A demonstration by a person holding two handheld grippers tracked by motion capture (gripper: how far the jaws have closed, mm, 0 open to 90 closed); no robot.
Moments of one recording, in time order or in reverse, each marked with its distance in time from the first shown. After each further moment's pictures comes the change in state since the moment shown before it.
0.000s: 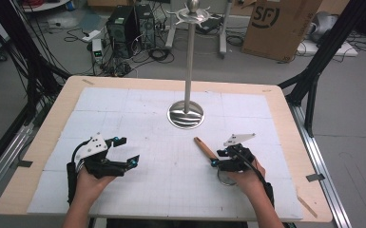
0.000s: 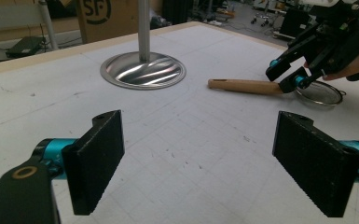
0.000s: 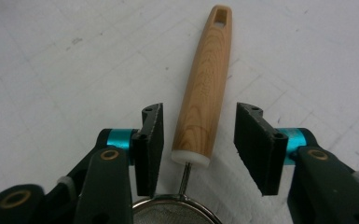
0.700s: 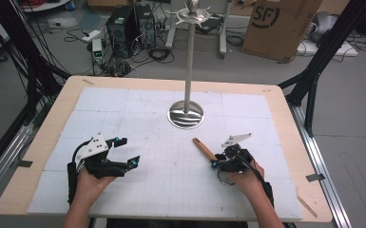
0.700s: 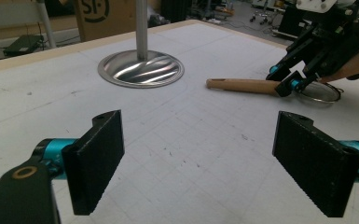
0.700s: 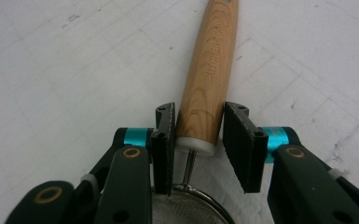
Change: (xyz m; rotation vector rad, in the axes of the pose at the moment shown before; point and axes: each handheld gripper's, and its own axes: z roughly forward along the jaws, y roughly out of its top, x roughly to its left) left arm -0.001 0.000 0.001 0.009 -0.007 0.002; right arm 0.001 -0.001 0.005 0.060 0.024 -0.014
